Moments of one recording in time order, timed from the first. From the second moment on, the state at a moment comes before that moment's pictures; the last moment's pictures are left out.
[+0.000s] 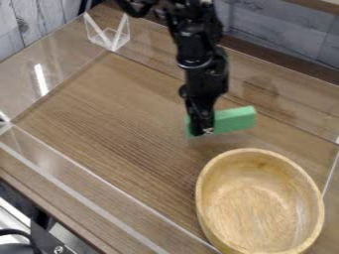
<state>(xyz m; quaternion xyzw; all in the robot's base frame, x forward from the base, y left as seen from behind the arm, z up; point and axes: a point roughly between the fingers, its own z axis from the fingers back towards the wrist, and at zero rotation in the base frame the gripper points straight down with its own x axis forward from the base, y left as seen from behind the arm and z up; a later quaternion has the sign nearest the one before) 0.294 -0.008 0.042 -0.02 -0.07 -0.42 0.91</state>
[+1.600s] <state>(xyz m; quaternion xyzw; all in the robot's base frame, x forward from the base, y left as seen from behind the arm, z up) 0.304 0.000 0.056 -0.02 -0.07 -0.45 0.89</state>
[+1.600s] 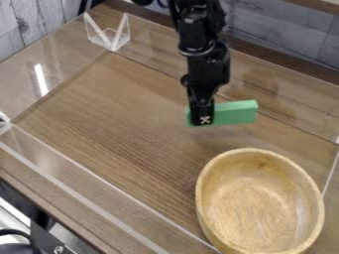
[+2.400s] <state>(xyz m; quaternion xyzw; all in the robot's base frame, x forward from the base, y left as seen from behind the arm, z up) 0.301 0.004 0.065 0.00 -0.07 -0.36 0.93</state>
